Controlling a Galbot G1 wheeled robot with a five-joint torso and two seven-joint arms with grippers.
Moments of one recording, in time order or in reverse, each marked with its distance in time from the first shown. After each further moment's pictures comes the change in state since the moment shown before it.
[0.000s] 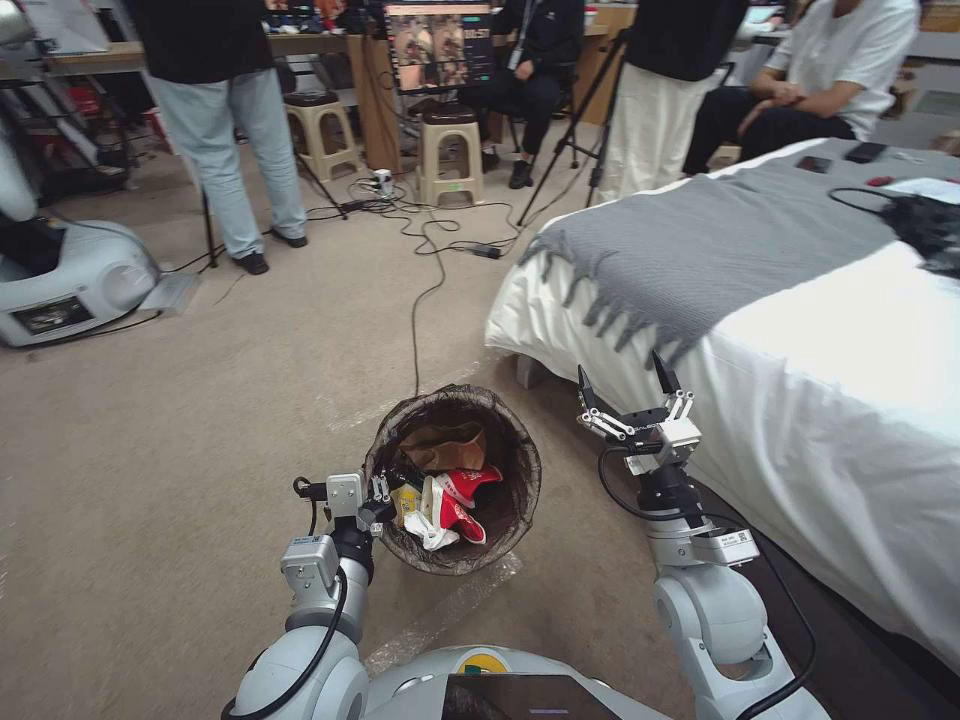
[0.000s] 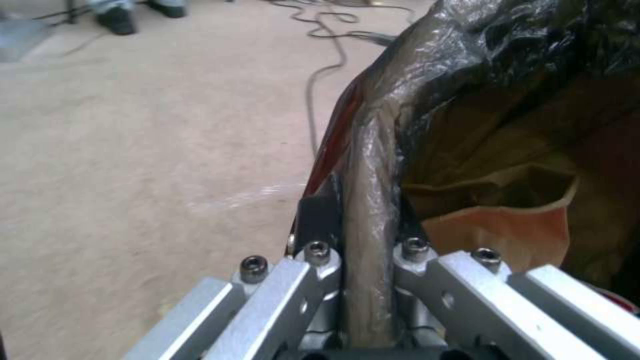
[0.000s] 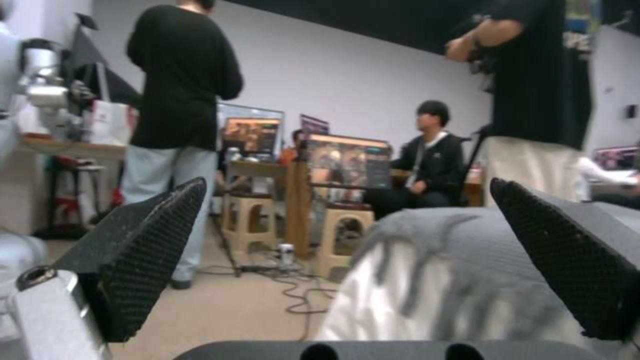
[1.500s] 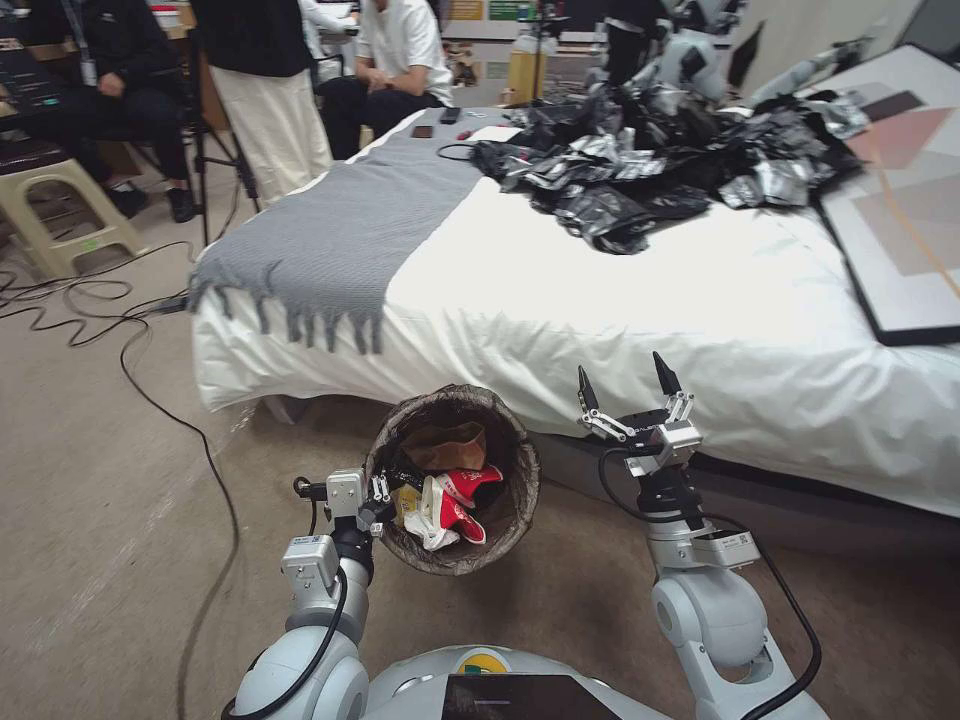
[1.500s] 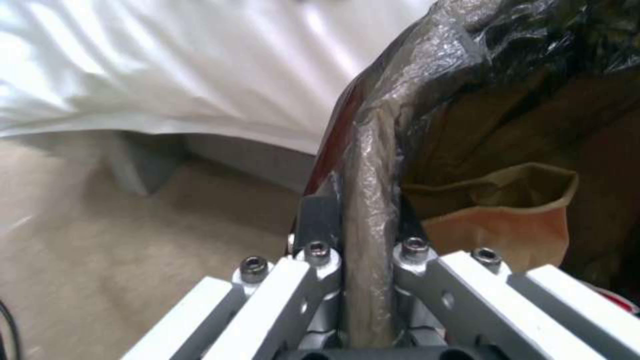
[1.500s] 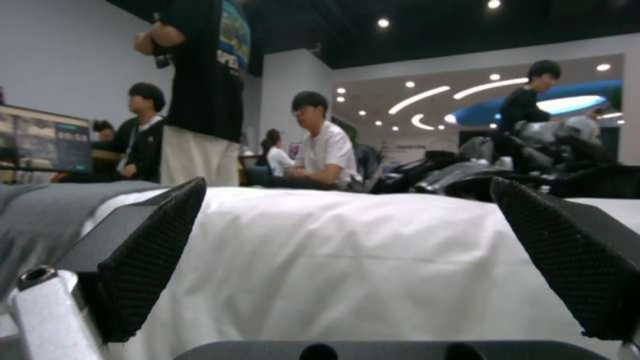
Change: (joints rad) left arm 0.000 0.000 0.000 0.000 0.000 0.000 0.000; right arm -0.007 0.001 -0.003 0.005 0.001 0.003 0.005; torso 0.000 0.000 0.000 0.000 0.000
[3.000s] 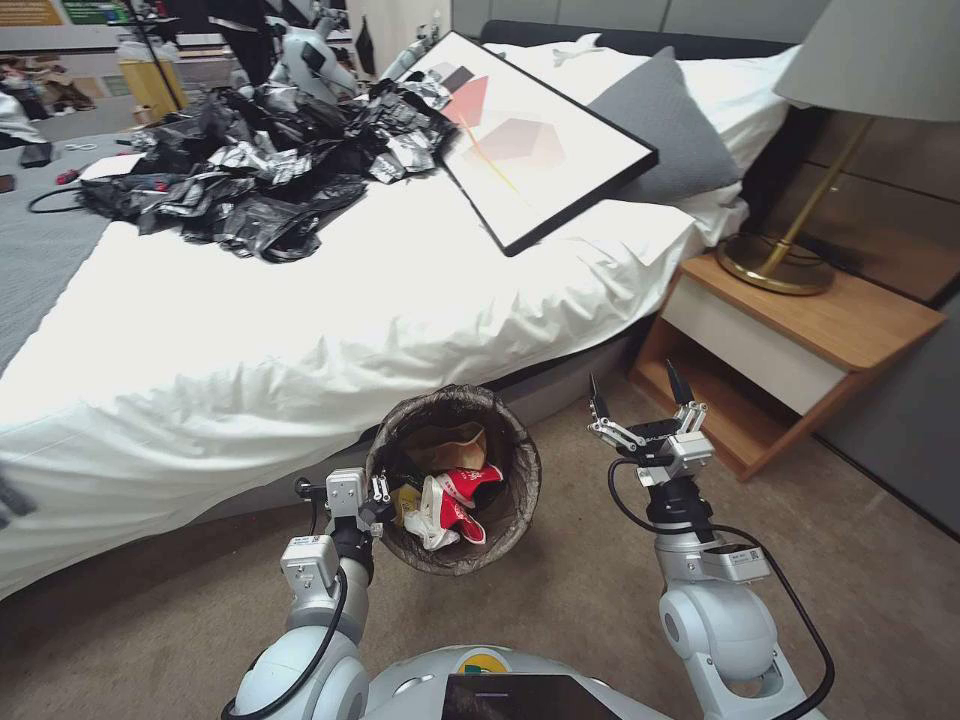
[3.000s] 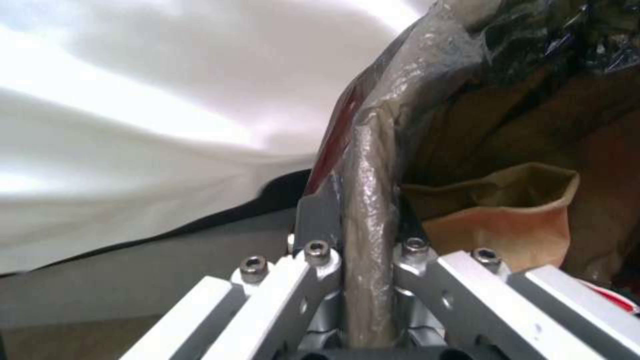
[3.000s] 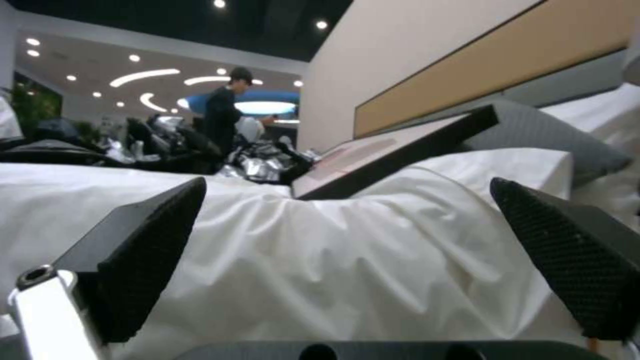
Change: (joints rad) left arm 0.000 0.000 0.000 0.000 0.000 0.000 0.000; right arm -0.054 0.016 0.030 -0.005 -0.017 0.064 0.002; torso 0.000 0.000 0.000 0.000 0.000
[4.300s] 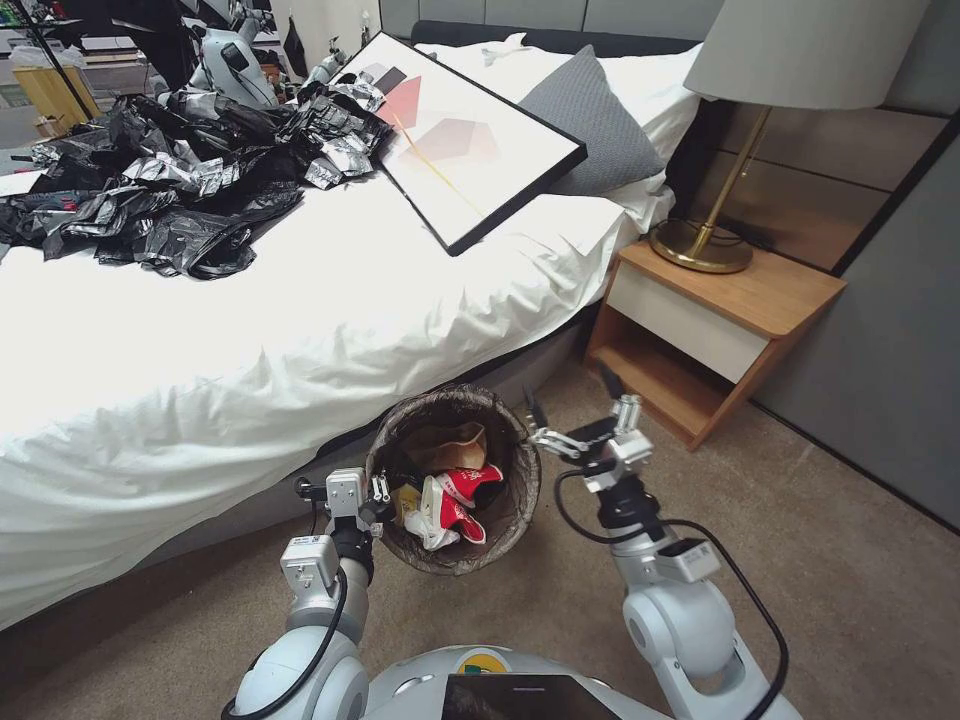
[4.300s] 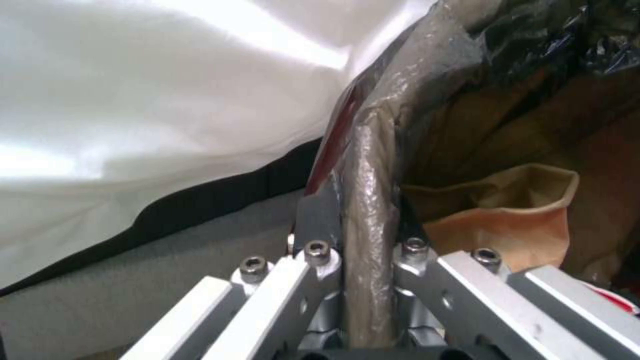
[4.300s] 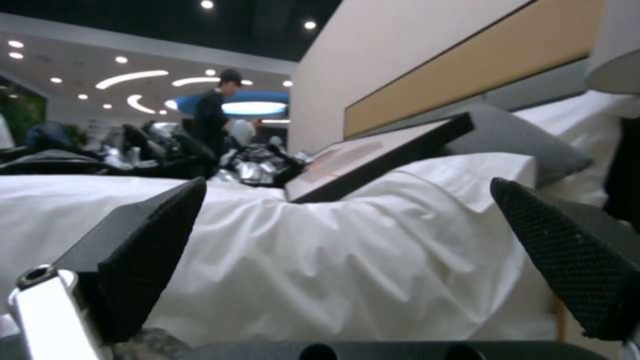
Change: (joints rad) left arm 0.000 0.000 0.000 0.000 0.000 0.000 0.000; right arm 0.163 -0.125 -0.228 -0.012 0.044 -0.093 -0.195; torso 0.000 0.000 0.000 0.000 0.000
